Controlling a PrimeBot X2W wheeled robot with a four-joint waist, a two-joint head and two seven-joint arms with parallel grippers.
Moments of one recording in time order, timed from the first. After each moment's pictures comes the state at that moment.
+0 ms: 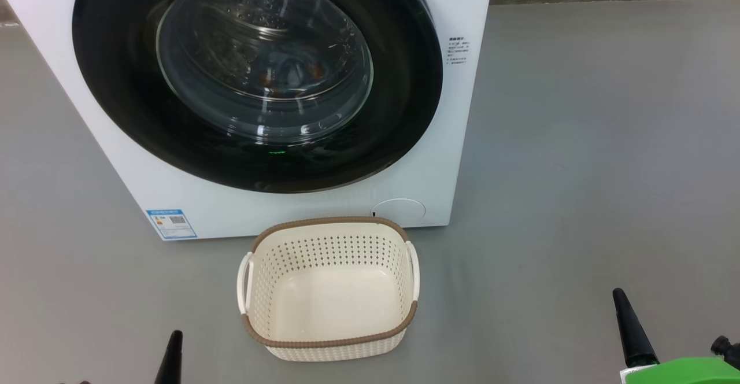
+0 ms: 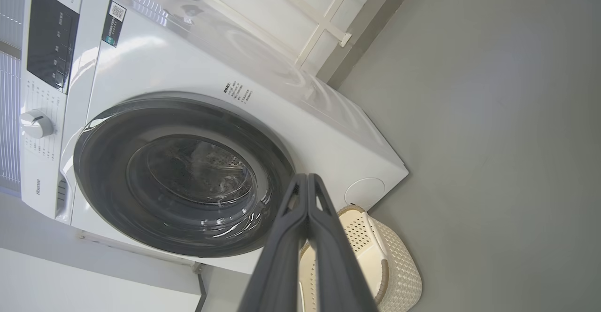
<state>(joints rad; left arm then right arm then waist) 0.03 0.02 0.02 0.24 -1.17 -0.09 -0.02 0.03 -0.05 -0.14 0.20 1.05 0.14 -0.02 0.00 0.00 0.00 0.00</state>
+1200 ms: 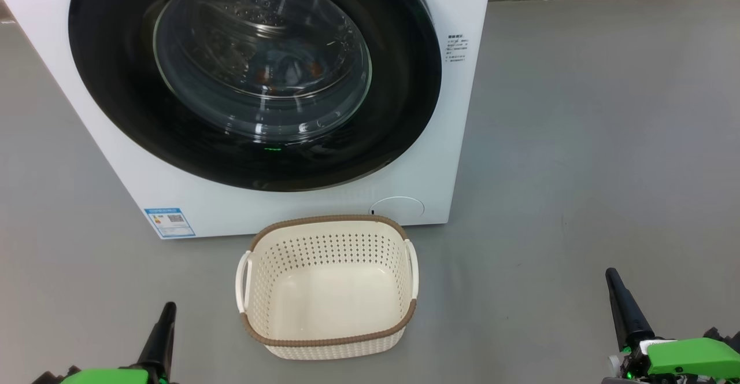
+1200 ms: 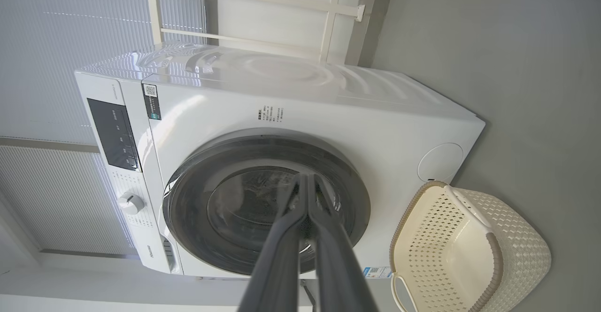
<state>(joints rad) -0.04 0.03 0.07 0.26 -1.52 -0.12 0.08 -0.05 -0.05 -0.14 0.25 1.49 0.13 0.09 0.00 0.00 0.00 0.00</state>
